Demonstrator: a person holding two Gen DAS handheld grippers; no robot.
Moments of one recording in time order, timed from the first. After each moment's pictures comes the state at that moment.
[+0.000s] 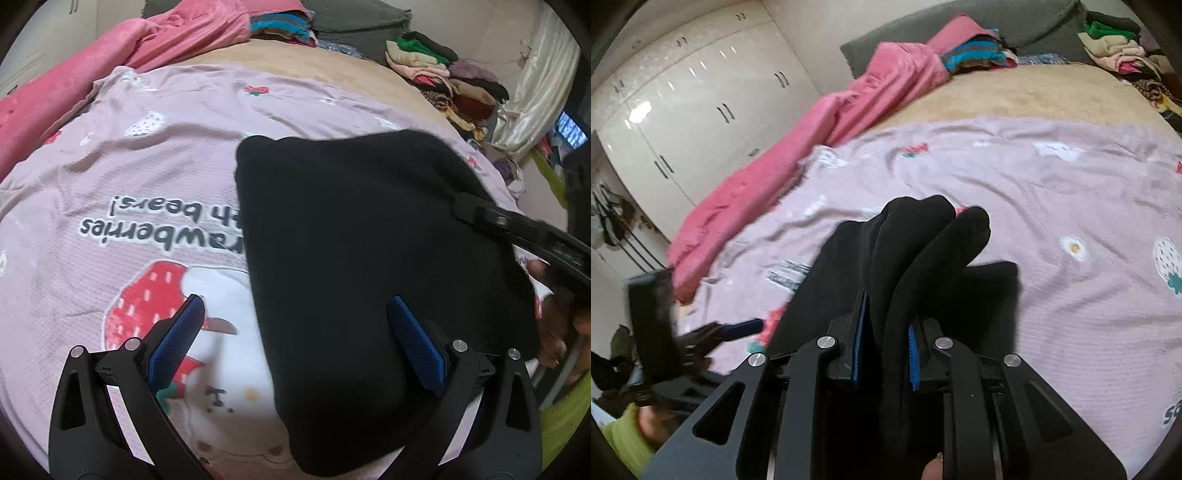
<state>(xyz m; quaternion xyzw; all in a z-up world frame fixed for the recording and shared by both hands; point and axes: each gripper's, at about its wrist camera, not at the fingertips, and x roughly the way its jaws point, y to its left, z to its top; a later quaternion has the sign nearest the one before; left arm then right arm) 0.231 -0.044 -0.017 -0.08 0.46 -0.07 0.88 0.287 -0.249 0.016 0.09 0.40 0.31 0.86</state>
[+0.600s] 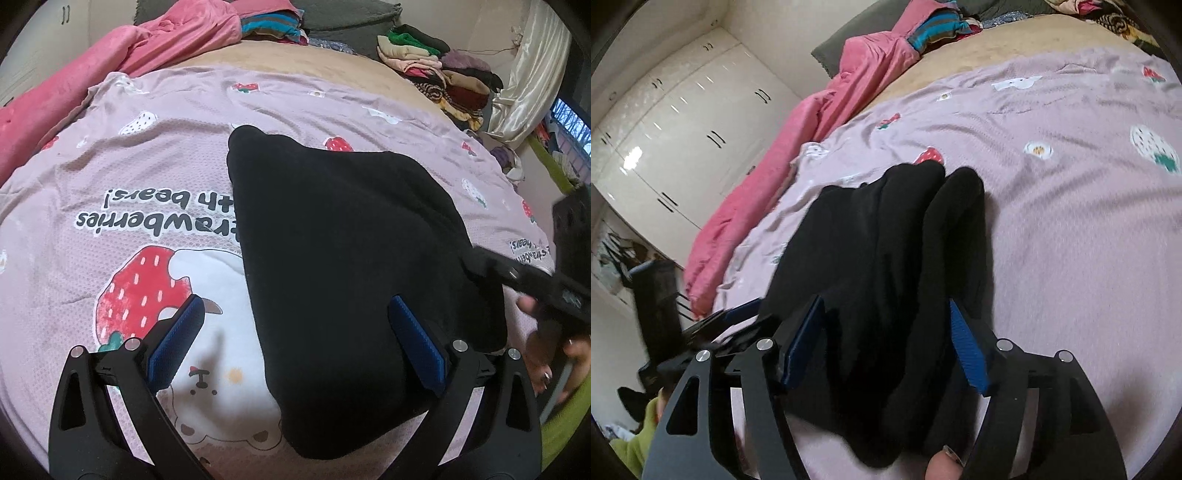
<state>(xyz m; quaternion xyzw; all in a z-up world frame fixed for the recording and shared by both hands) 0.218 -0.055 -0.023 -0.06 0.46 -0.07 0.88 0.245 -0.293 -0.025 0.19 0.42 0.31 0.83</state>
